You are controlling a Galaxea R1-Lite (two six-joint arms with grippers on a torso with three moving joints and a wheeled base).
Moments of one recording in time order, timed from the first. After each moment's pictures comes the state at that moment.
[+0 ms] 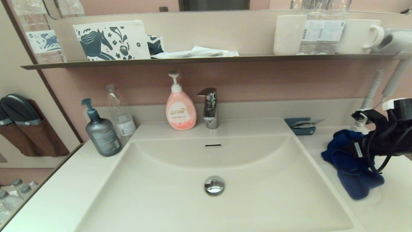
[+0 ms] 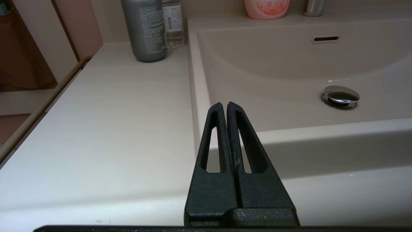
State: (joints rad) left arm 0.00 0.00 0.00 -0.03 -0.04 0.04; right arm -0.18 1.86 -1.08 -0.05 0.08 -0.25
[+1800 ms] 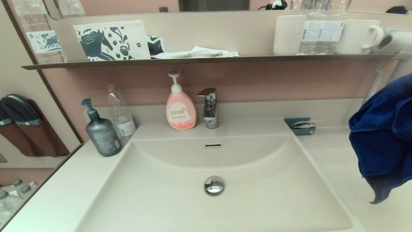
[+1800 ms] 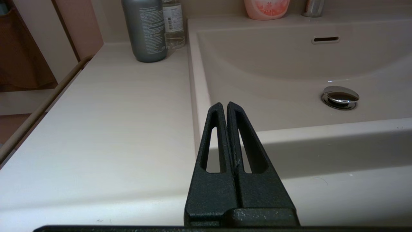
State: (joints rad) left arm 0.00 0.00 0.00 -0.03 -0.04 0.04; right arm 0.03 1.41 -1.83 1.04 0.09 0.17
